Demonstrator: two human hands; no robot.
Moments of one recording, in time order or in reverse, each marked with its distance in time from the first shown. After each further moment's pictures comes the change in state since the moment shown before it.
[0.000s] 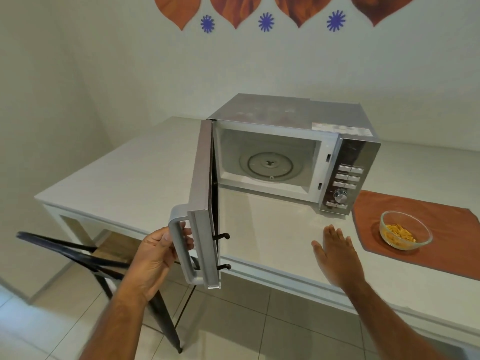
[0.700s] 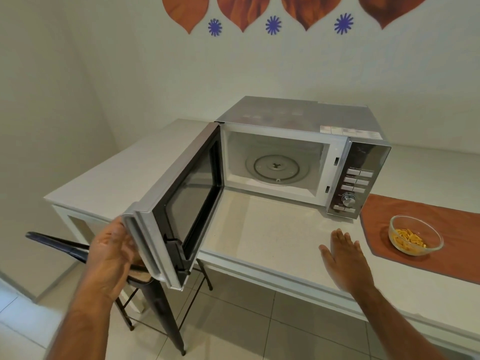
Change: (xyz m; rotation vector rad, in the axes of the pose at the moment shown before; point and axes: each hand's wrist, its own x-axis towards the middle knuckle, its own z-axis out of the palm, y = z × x) left_hand -0.012 0.054 -0.063 0.156 0.193 0.199; right_hand 0.000 0.002 0.000 0.011 -0.009 -0.028
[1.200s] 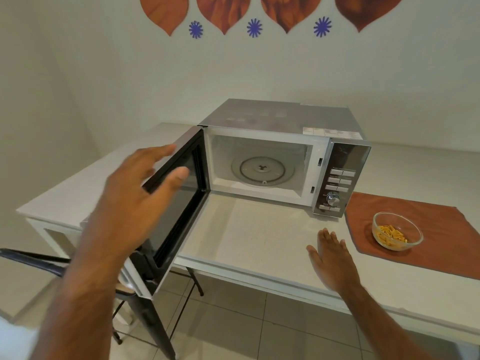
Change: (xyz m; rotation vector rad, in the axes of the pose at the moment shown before) left_hand -0.002 0.133 0.130 0.777 -0.141 0.466; right_hand 0.001 -0.001 0.001 -0.012 -0.011 0.014
